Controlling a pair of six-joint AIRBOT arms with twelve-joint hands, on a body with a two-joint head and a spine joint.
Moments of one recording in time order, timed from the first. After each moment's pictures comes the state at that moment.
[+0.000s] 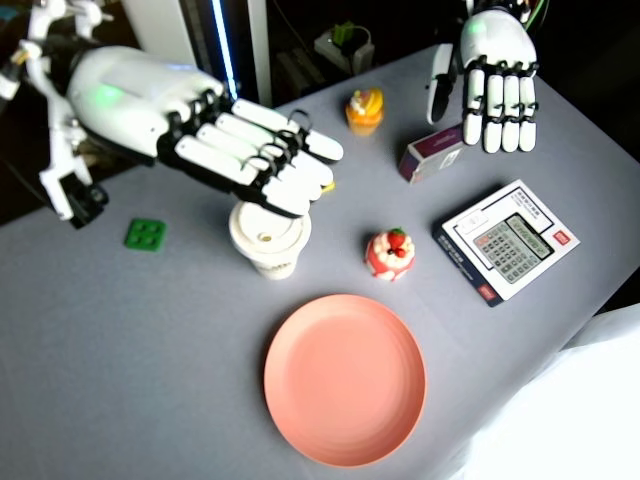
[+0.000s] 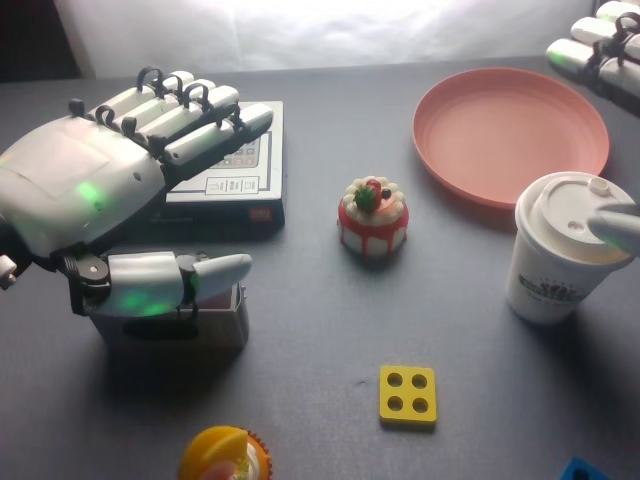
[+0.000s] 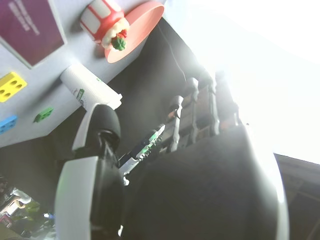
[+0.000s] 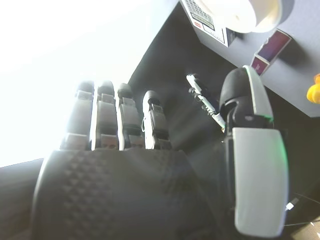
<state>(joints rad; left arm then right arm) 0.91 -0.72 0.97 -0.06 -0.89 1.03 -0.92 -0.62 0.77 0.12 0.88 -1.27</state>
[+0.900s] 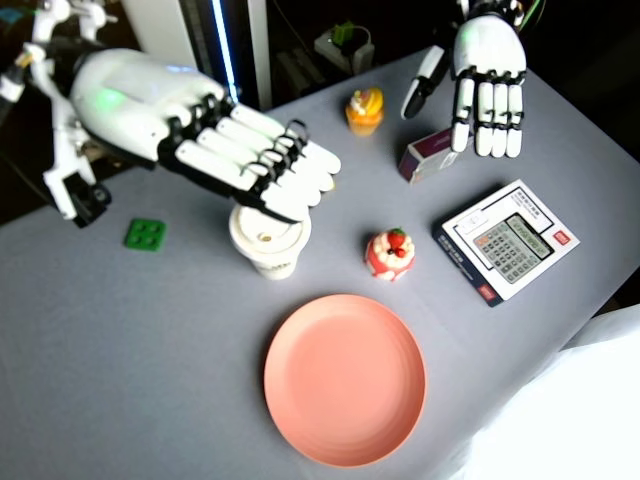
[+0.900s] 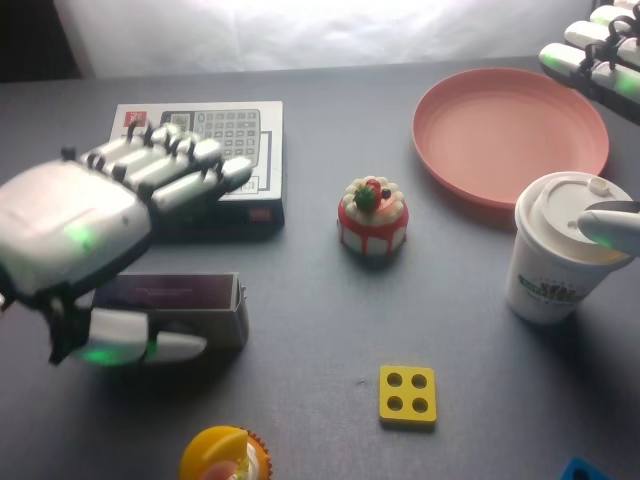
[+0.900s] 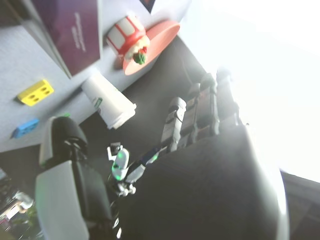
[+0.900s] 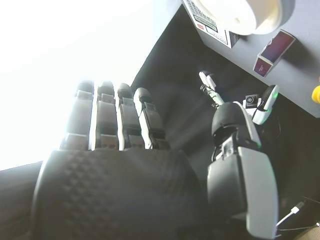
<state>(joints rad) 0.99 -0.70 0.95 -0.10 -0.82 1.03 -0.92 -0.63 0.78 0.14 0.88 -1.27</state>
